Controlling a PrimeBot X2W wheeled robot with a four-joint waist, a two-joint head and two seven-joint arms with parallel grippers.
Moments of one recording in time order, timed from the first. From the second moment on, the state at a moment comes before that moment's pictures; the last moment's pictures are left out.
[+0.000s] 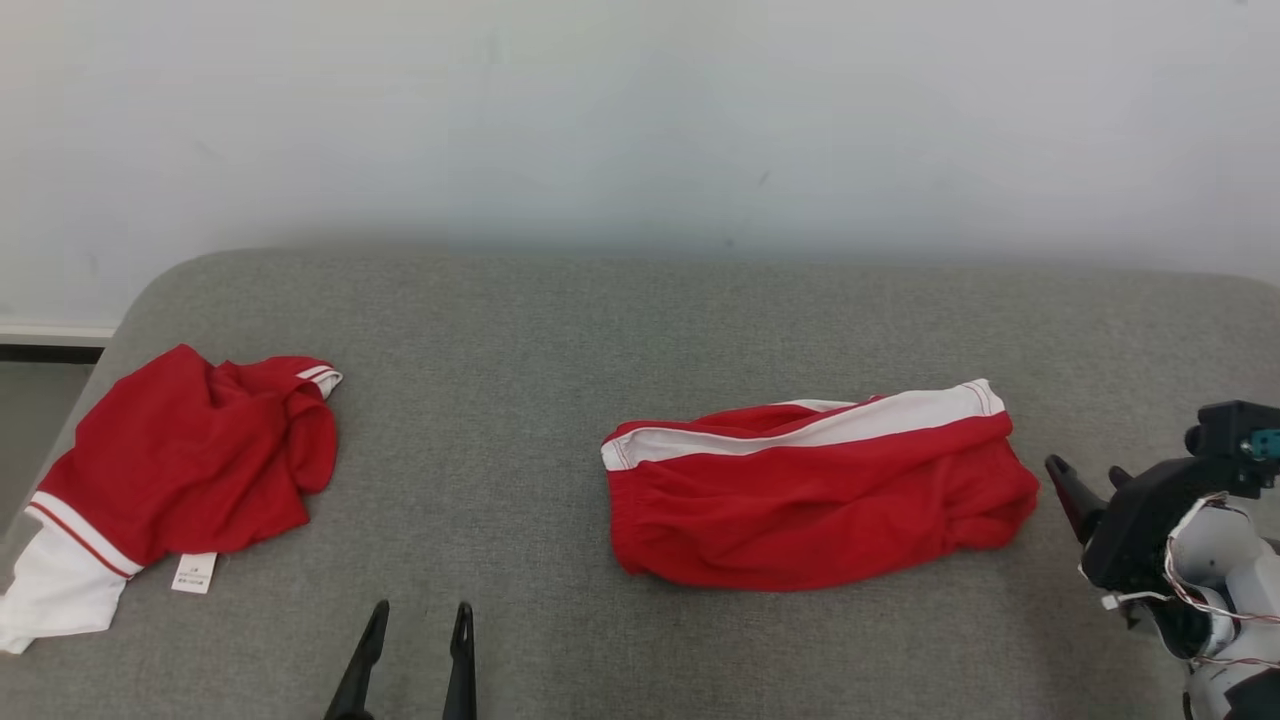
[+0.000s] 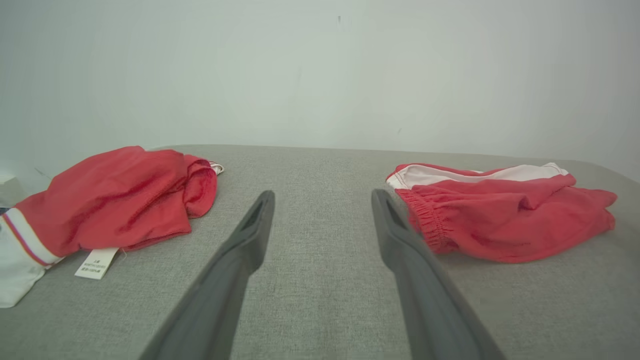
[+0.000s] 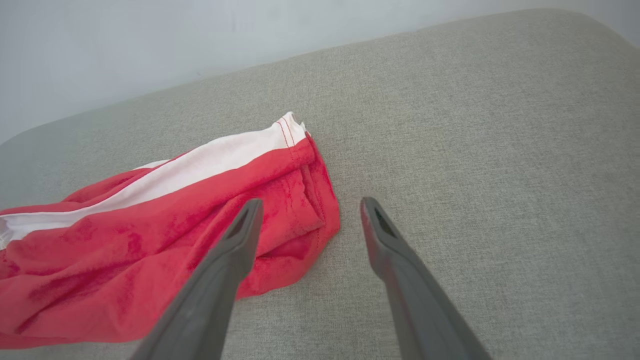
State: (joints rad) left arm 0.03 0.19 -0.33 0.09 -0.30 0.14 -0.26; right arm -0.48 -0.36 0.11 0.72 0.60 0.13 0.30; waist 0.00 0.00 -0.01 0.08
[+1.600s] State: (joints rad) left arm 0.06 0.06 -0.20 0.05 -0.12 -0.03 -0.26; right arm -0.68 -0.25 -0.37 0.87 0.03 0.13 0.67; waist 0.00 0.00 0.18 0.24
